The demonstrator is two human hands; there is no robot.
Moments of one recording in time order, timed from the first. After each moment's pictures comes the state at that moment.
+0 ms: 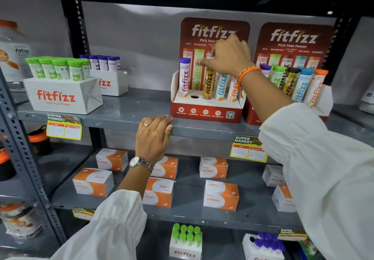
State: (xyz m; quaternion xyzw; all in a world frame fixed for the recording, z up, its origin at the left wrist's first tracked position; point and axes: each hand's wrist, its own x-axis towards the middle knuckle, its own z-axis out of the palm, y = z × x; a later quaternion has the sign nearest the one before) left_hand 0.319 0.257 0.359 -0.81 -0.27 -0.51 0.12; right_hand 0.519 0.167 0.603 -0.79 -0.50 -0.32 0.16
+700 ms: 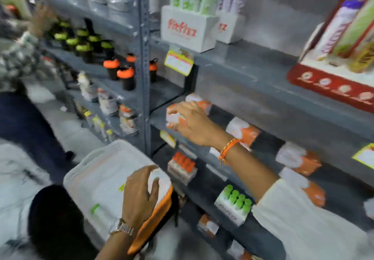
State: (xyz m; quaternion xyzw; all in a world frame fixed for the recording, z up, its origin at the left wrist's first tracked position) left_hand 0.063 0.082 0.144 -0.68 -0.60 -0.41 -0.11; right_hand 0.243 0.215 0.313 -0.43 -0.88 0.08 0.21
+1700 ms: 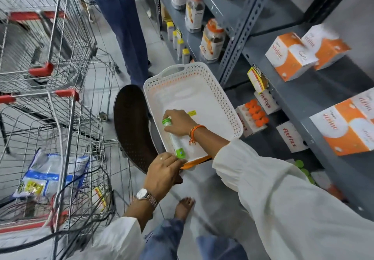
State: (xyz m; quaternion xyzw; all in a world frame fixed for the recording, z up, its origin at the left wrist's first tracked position) left_hand -0.009 -0.031 0.025 -0.71 -0.67 -0.20 -0.07; right_hand 0.017 0.169 0.041 -0.36 -0.86 0.36 -0.06
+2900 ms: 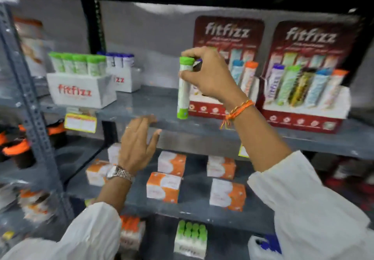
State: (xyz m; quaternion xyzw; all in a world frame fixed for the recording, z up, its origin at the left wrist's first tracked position) left_hand 0.244 0.247 0.356 -0.81 -0.26 -0.52 0.03; right_hand 0.422 0.142 0.557 -0.60 -0.64 -0.13 0.47
